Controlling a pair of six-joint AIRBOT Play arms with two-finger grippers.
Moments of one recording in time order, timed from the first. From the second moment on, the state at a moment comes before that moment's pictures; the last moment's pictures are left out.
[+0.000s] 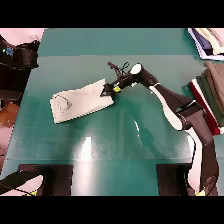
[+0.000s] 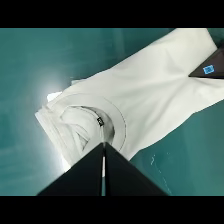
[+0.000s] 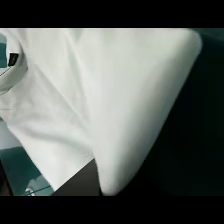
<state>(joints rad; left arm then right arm) -0.12 -1.20 1.75 1.46 -1.53 -1.52 0.42 -2.16 1.98 -0.60 1.24 1.25</state>
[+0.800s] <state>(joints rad) -0.12 -1.20 1.75 1.39 -1.57 -1.54 -0.24 -1.78 1.94 -0.71 1.12 1.19</state>
